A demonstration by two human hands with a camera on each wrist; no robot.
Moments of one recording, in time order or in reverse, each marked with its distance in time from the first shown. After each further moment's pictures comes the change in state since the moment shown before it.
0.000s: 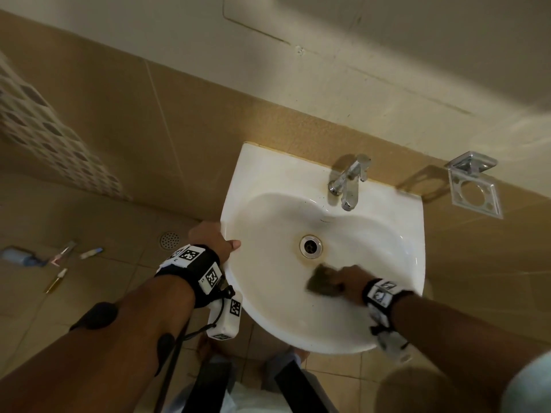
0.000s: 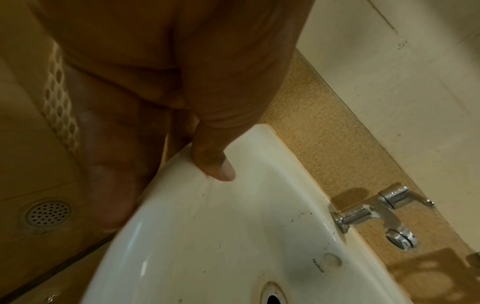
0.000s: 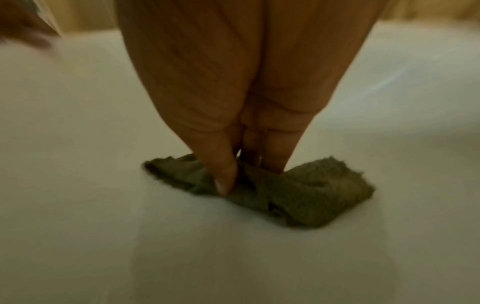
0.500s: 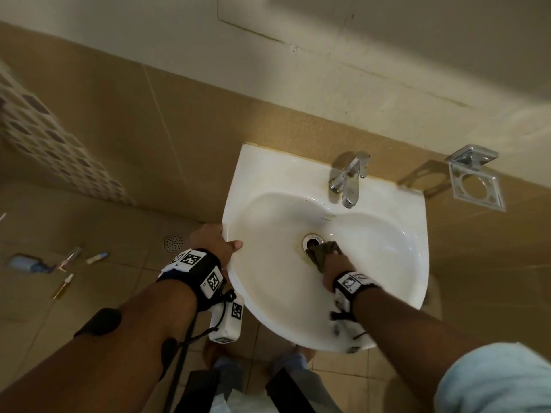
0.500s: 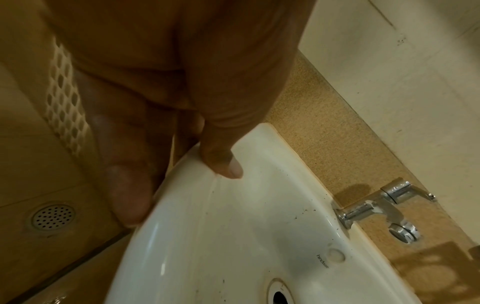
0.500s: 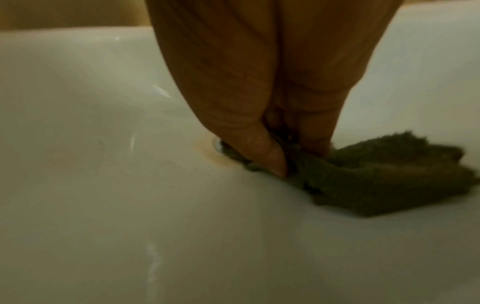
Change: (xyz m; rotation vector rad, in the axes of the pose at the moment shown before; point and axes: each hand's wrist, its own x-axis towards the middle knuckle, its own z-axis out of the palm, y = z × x) left_hand -0.008 -0.002 0.000 -0.061 0.007 0.004; right_hand 0.021 -0.052 -0.003 -0.002 0.166 0.149
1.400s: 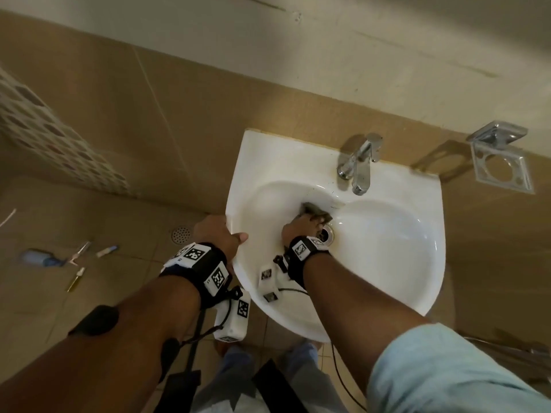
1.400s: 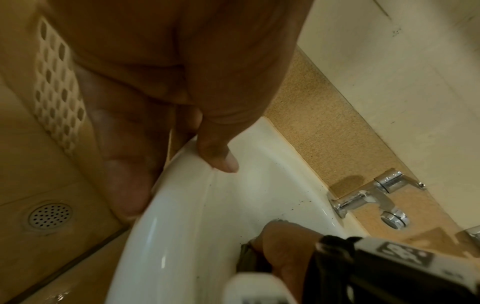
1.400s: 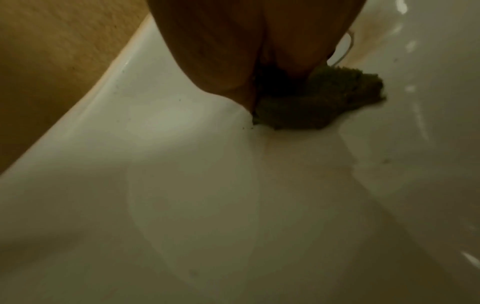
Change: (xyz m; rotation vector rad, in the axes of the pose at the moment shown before) left_hand 0.005 0.001 0.002 0.220 0.062 0.062; right_hand 0.051 -0.106 -0.014 0.807 0.209 0.339
